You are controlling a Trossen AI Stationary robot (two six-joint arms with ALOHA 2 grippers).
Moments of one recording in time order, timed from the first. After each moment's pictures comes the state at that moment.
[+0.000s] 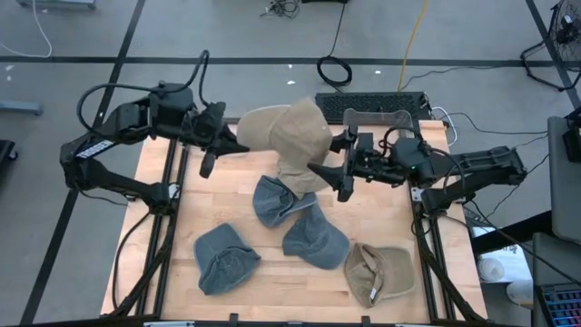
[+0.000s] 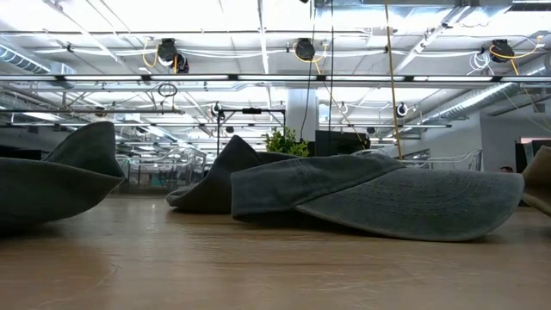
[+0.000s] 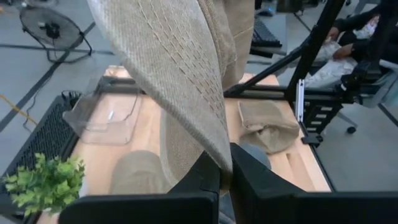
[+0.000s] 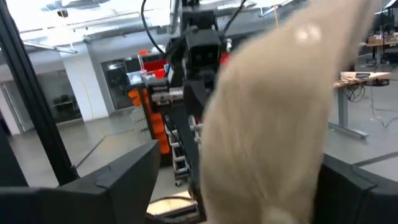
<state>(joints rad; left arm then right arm) 0.24 1.19 1.63 -0.84 0.30 0.04 0.14 1.23 1.24 0.14 0.31 0.19</state>
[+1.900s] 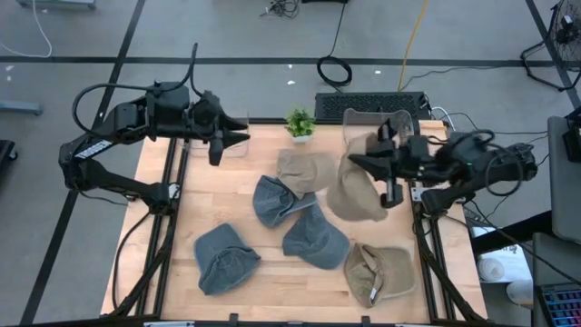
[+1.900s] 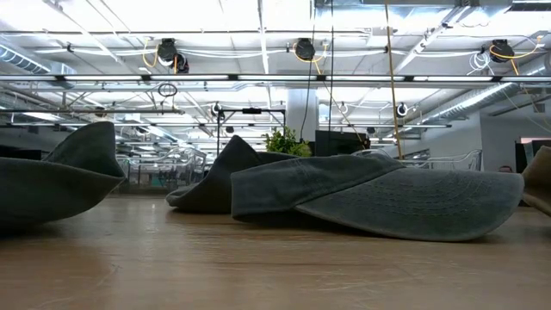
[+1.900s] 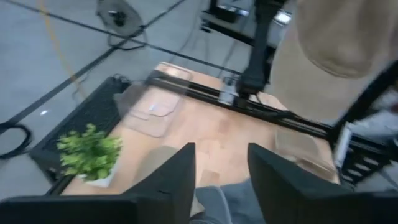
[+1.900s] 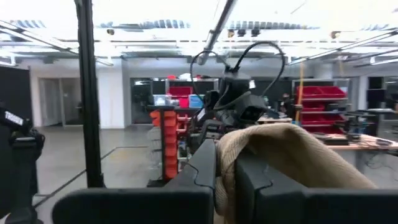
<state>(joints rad) 0.26 1.18 1.63 -0.82 0.08 -0.18 0.27 1.03 1.25 0.10 0.31 -0.05</state>
